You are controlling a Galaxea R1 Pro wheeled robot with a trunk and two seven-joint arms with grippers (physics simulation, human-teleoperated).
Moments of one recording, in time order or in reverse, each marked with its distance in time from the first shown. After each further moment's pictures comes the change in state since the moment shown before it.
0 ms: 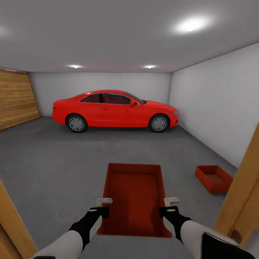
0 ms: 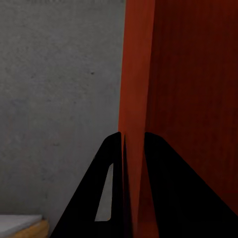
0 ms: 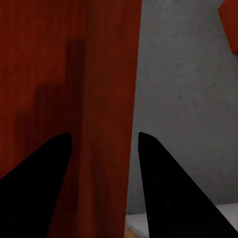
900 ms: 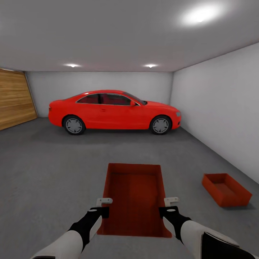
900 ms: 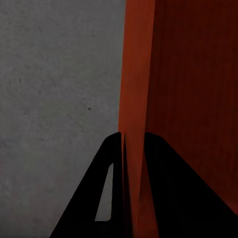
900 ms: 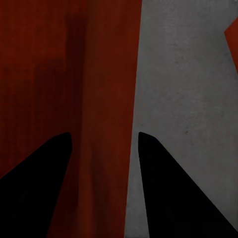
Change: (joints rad) left arm 0.000 0.000 0.000 0.000 0.001 0.000 0.000; right arm 0.000 0.000 0.000 0.000 0.000 0.000 0.000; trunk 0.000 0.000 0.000
